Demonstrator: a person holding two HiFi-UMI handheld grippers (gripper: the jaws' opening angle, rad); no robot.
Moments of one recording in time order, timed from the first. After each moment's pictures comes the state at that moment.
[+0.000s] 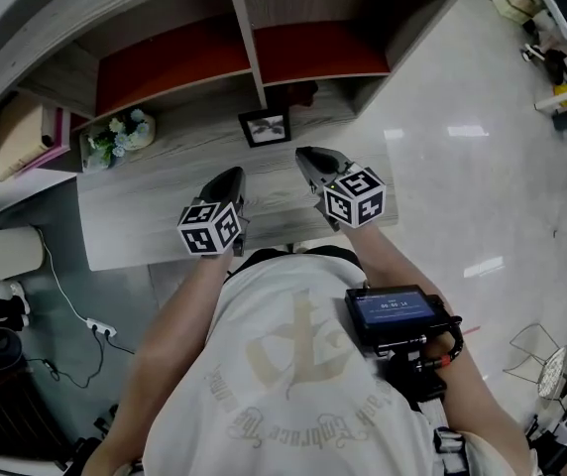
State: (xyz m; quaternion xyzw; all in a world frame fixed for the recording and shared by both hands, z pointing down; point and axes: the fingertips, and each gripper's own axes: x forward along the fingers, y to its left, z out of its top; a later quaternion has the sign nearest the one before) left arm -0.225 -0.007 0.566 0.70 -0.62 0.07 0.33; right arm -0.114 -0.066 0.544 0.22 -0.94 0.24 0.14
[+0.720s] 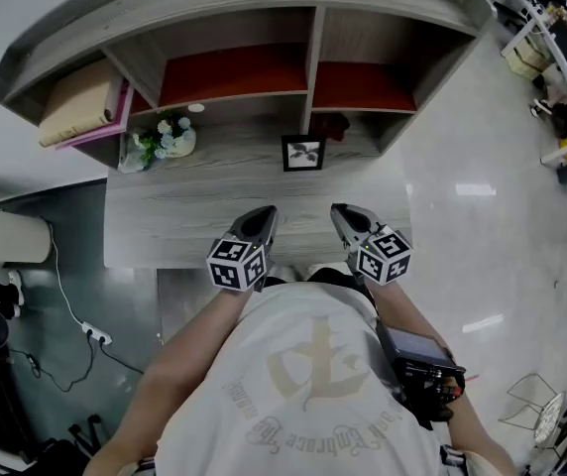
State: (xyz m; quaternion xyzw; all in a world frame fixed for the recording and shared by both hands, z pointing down) left arm -0.206 0.062 0.530 0.75 -0.59 0.04 0.28; right arm -0.088 0.018 0.523 0.22 -0.94 0.21 0.13
